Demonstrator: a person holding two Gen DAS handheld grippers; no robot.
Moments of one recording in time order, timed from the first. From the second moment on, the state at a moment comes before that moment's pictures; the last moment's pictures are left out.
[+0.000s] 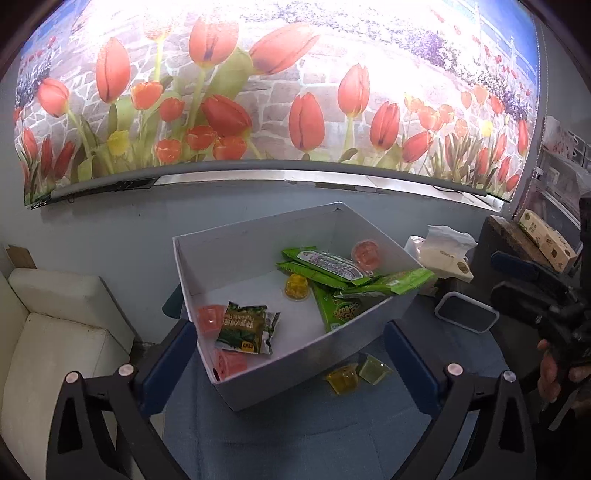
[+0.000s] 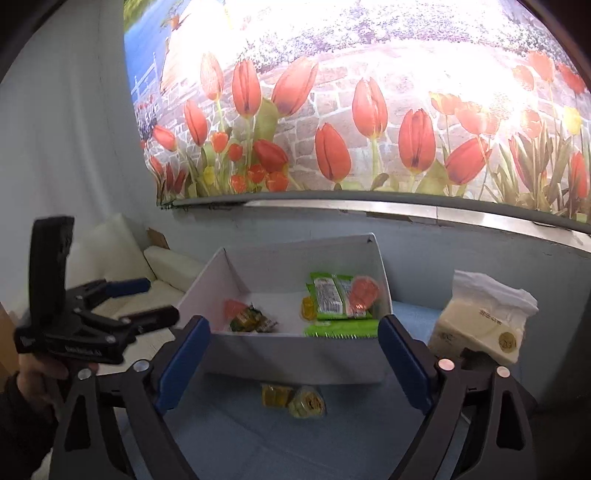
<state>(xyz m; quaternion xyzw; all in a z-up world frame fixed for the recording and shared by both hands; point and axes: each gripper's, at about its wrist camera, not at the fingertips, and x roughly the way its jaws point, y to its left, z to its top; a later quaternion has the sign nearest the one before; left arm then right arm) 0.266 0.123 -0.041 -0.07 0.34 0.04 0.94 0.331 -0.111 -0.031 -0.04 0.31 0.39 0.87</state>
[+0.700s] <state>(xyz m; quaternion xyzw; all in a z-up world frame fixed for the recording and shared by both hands) 0.141 0.065 -0.125 -0.13 0.40 0.02 0.91 0.333 -0.051 -0.190 -0.25 0.36 0.39 0.81</state>
